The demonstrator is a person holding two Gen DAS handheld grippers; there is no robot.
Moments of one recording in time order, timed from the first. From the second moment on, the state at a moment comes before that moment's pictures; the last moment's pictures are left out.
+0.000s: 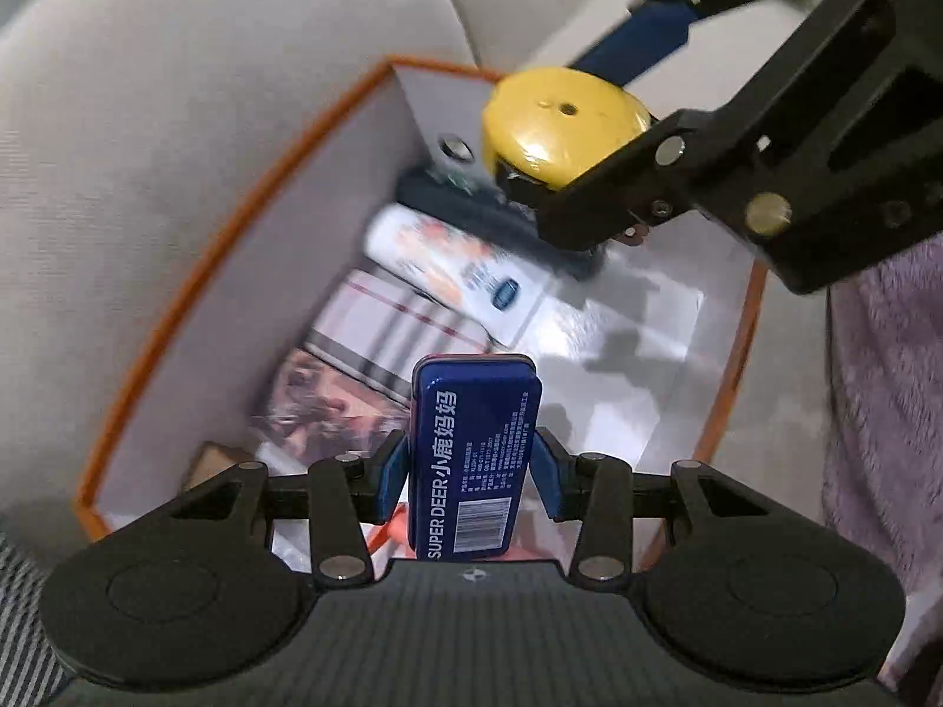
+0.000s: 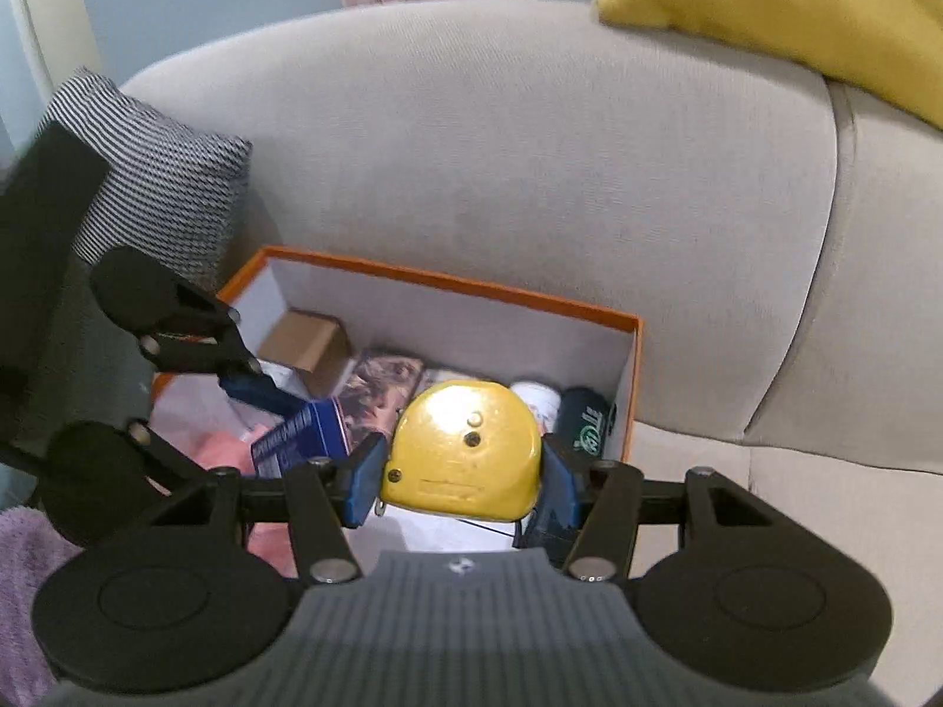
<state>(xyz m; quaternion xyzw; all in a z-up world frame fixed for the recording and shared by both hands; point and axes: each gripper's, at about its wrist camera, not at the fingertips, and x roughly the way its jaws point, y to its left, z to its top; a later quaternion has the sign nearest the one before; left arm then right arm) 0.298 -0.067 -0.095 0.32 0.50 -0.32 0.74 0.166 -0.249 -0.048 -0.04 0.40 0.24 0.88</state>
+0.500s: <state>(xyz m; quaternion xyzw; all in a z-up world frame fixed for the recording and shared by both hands) 0.329 -0.069 -0.152 0.28 0.57 -0.38 0.67 0.191 -0.236 -0.078 -0.07 0.42 0.27 0.87</state>
